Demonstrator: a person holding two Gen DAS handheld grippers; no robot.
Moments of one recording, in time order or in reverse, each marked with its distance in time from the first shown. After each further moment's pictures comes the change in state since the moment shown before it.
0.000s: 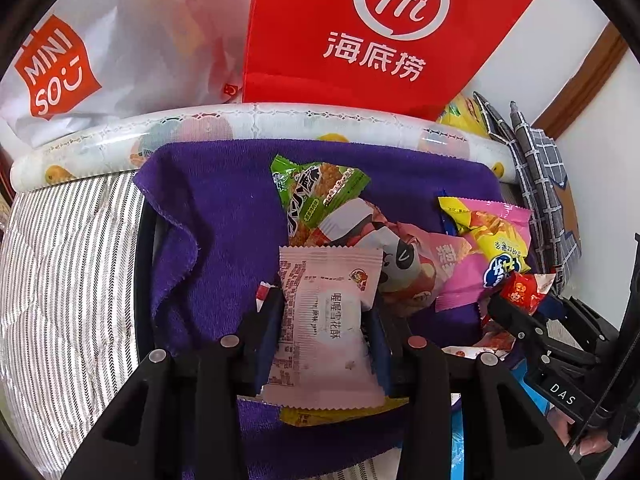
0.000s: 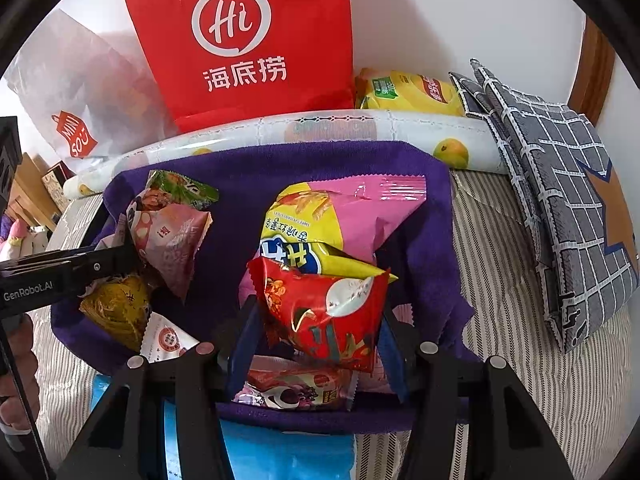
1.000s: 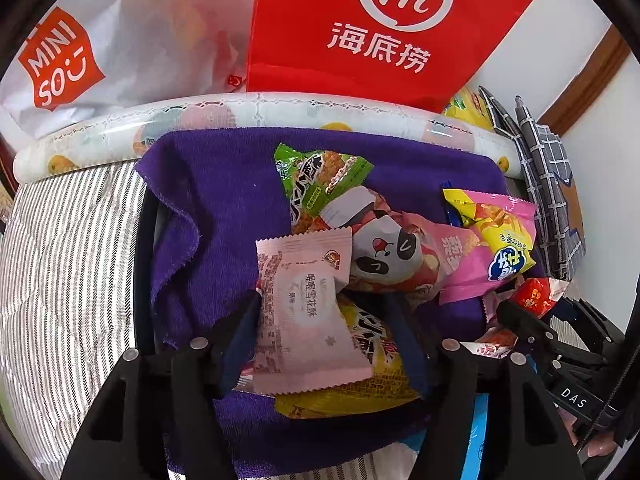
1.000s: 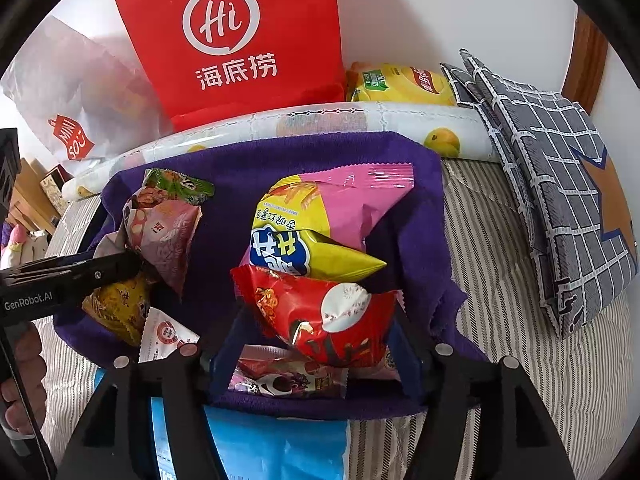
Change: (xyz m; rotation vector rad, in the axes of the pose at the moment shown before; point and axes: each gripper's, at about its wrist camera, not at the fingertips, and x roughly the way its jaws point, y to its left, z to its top) left arm 0.004 -0.001 -0.005 -0.010 0.019 0.015; right arm -0.005 -0.006 -0.002 0.031 0.020 -0.004
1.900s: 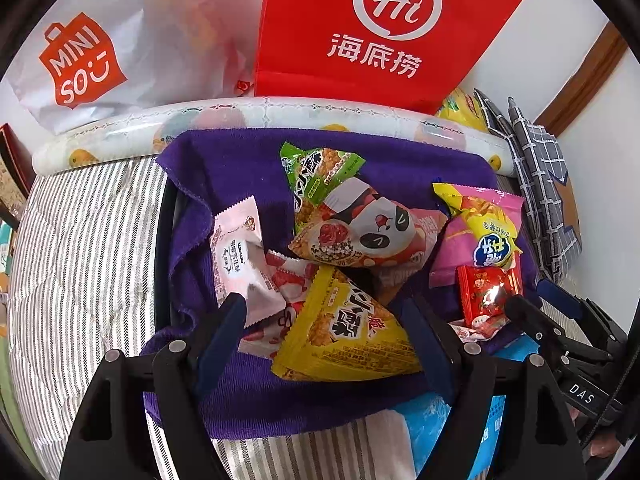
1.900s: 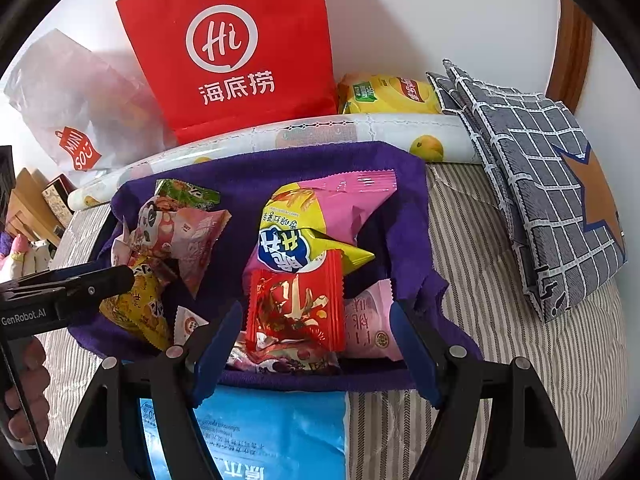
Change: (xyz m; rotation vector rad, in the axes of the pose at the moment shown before) left arm -0.021 -0.005 -0.011 -0.001 -0.015 0.015; right arm -0.021 0.000 -0.013 0.025 -0.034 -0.012
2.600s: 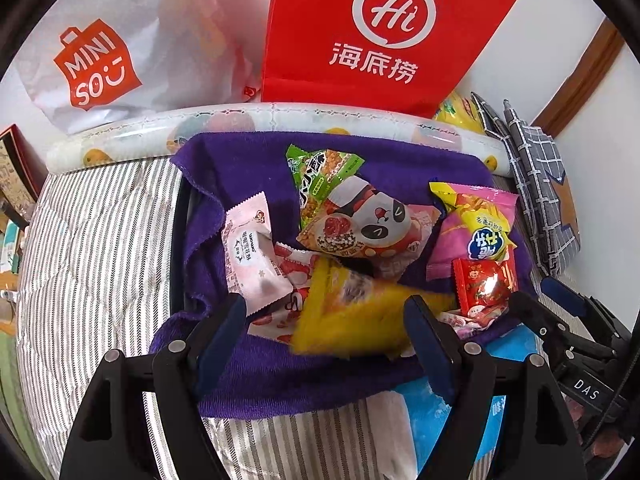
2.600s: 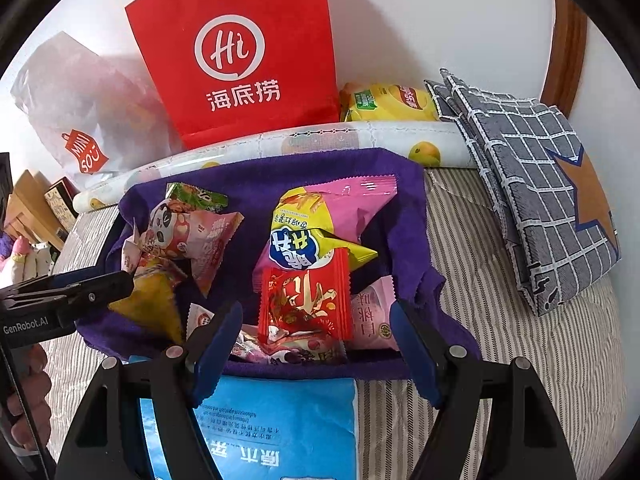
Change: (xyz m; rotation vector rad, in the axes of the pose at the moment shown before) left arm -0.016 0.000 -0.008 0.005 -0.023 0.012; right arm -0.016 0.007 -0.003 0.004 -0.023 -0.008
